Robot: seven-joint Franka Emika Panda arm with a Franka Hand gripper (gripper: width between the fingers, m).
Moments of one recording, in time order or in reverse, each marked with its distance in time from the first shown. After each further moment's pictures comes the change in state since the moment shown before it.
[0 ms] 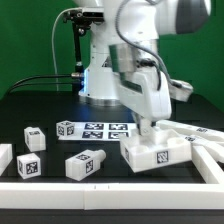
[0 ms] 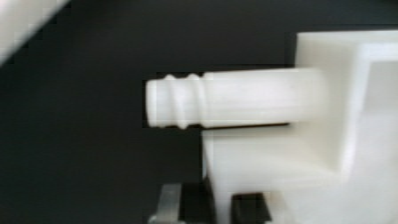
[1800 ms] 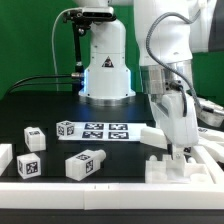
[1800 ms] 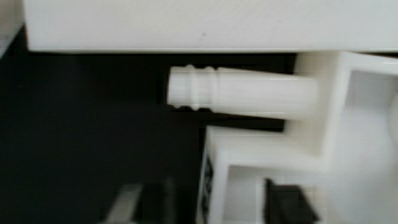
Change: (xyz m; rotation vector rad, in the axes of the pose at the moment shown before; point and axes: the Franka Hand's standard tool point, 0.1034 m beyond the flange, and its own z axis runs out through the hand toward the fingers) arm -0.037 -0.032 0.033 -0.002 -0.023 0.007
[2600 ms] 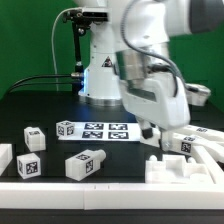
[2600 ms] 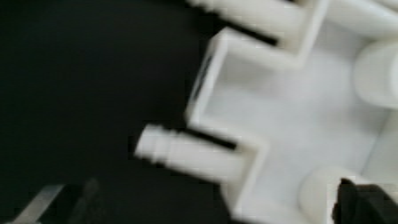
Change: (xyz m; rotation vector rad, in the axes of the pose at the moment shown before) arm 0.043 -0.007 -0.044 -0.032 -0.090 -0.267
